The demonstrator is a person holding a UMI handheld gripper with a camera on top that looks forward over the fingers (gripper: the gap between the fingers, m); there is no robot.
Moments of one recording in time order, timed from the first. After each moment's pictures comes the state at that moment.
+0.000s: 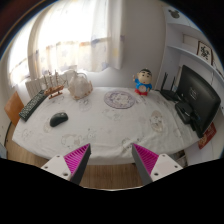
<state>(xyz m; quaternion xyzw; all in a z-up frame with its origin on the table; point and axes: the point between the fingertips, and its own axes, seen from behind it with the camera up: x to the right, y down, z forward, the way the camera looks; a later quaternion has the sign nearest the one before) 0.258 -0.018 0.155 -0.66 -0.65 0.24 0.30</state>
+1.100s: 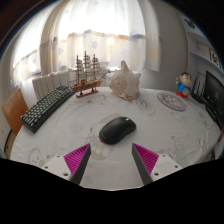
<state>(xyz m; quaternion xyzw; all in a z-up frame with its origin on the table) 0.117 -0.338 0.011 -0.64 -0.63 0.30 0.33</state>
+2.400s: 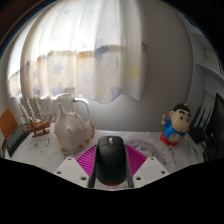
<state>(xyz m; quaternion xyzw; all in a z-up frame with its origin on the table) -0.131 -0.052 0.137 -0.59 -0.65 0.34 0.35</state>
